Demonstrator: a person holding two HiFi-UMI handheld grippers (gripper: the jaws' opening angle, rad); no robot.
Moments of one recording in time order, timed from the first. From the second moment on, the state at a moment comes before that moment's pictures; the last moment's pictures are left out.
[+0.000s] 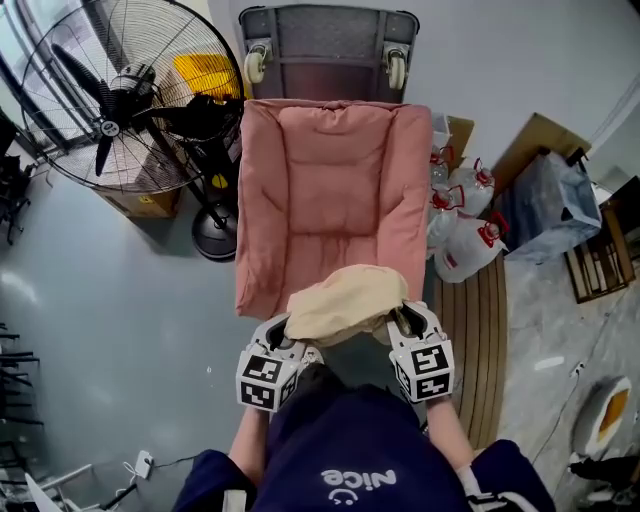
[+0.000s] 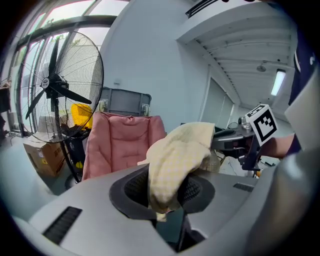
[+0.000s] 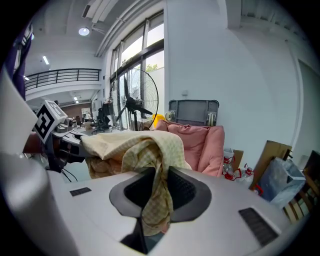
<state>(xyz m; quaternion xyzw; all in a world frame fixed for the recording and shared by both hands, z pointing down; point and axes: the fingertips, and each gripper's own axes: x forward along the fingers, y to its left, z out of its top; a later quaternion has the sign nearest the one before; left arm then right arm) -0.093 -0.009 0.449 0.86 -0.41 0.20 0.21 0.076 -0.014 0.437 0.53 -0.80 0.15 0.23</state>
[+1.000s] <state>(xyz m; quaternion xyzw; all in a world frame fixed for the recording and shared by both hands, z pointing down) -0.137 -0.126 0.454 0.88 -0.38 0.22 0.18 0.032 -0.113 0.453 0.56 -0.78 0.16 0.24</state>
